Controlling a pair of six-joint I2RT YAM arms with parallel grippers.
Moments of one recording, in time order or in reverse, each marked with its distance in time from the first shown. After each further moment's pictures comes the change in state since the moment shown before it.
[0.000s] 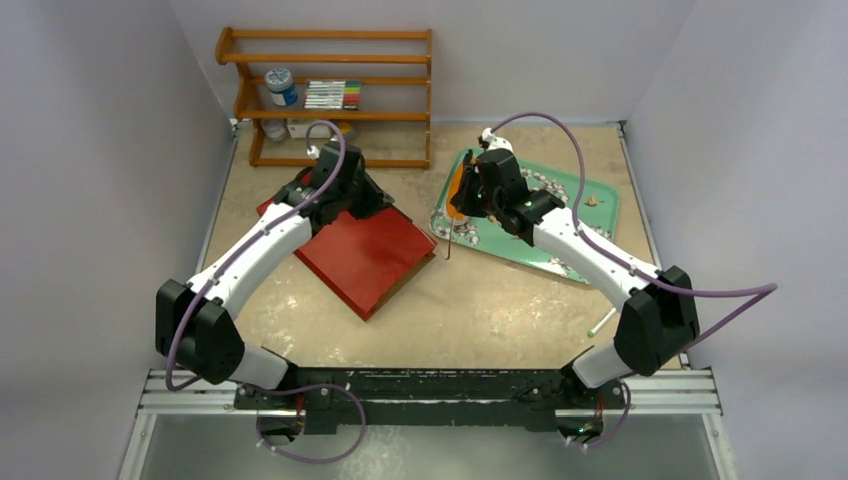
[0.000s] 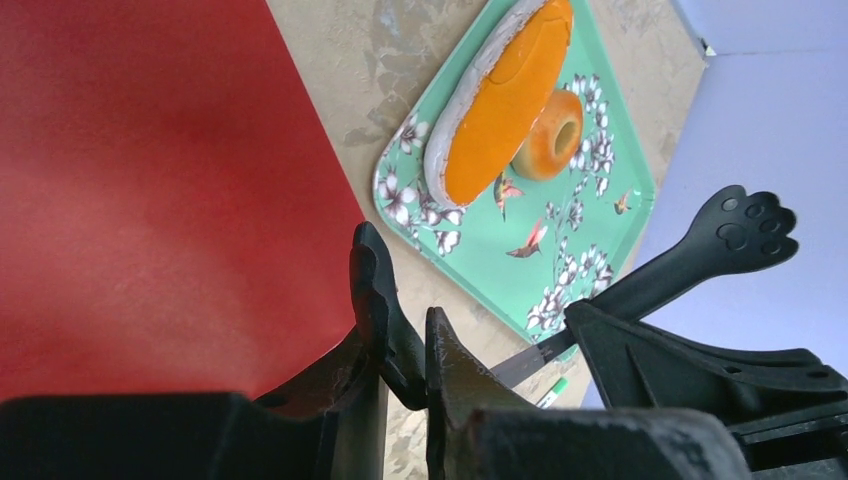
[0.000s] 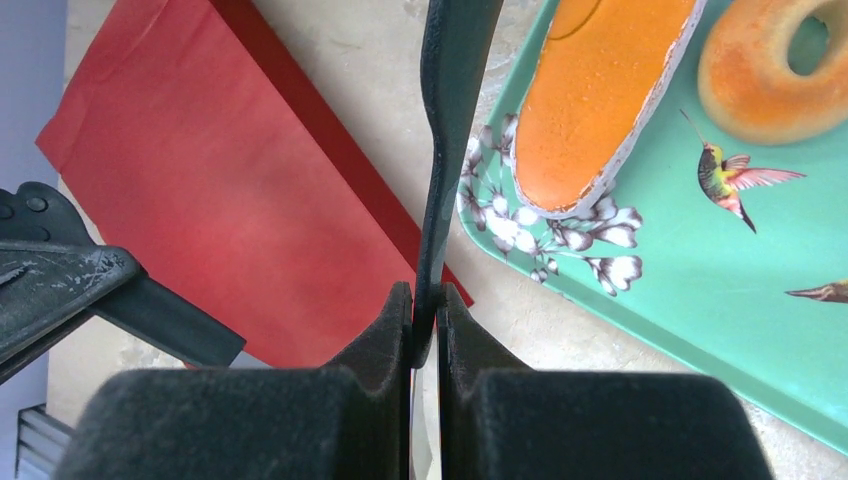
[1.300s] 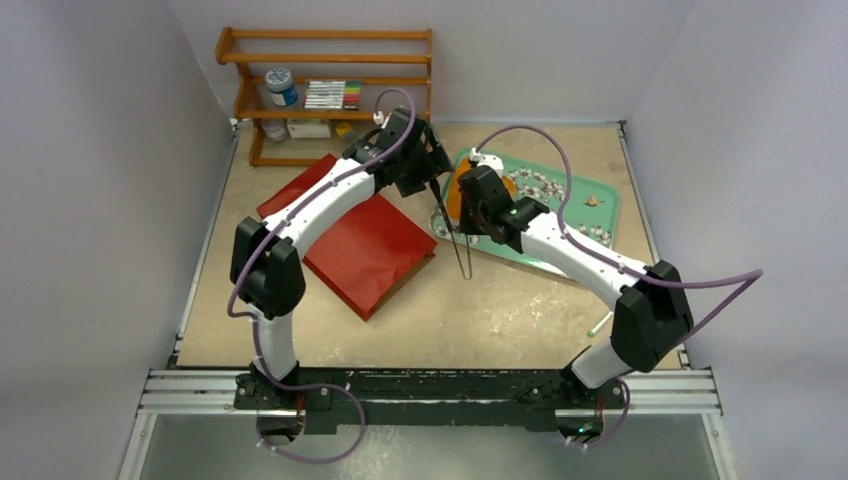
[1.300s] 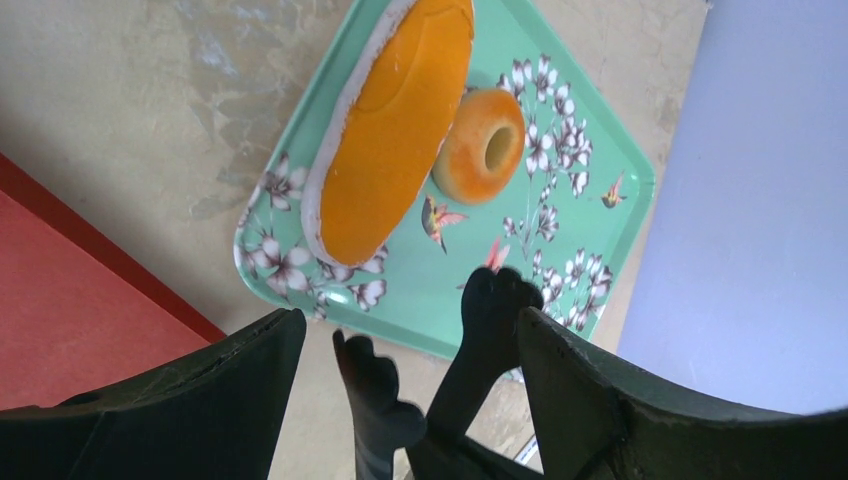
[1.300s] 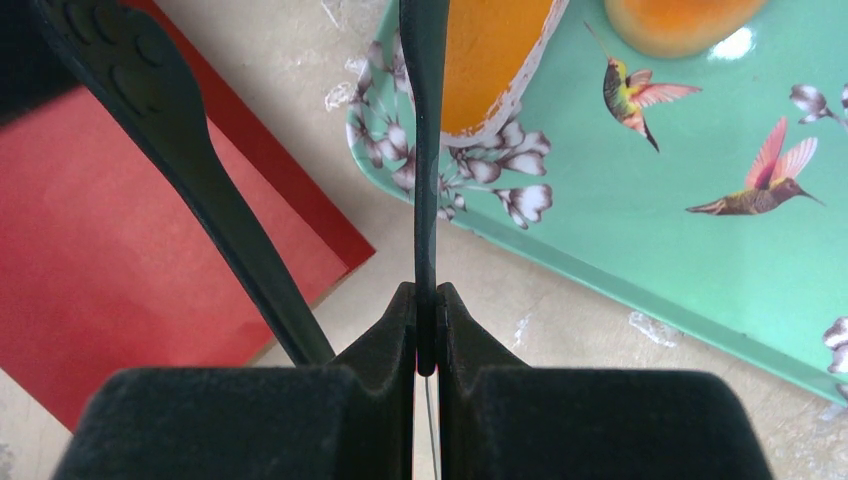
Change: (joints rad) left arm -0.141 0.464 0.532 -0.080 -0.035 0.056; right arm 0.095 0.020 -0.028 -0.137 0.166 -0.037
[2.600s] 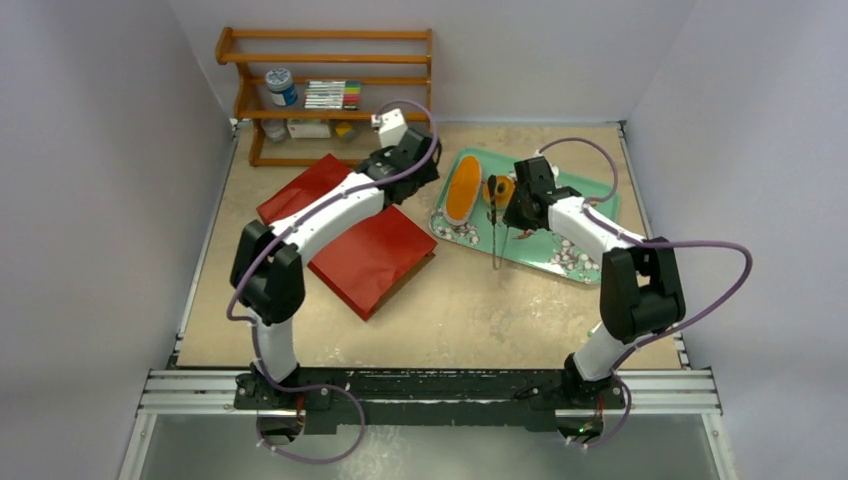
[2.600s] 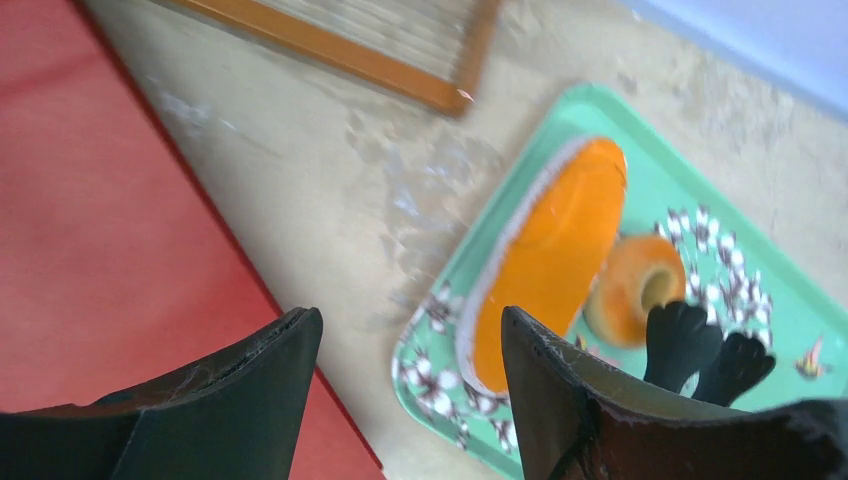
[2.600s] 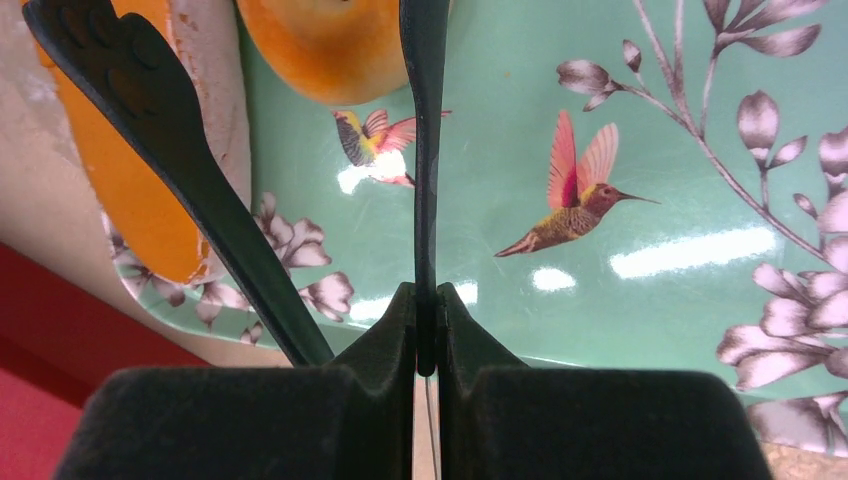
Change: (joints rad) left arm -0.055 -0.046 -0.137 0.083 -0.517 0.153; right arm -0.380 0.156 -0.064 0.060 -0.160 0.073
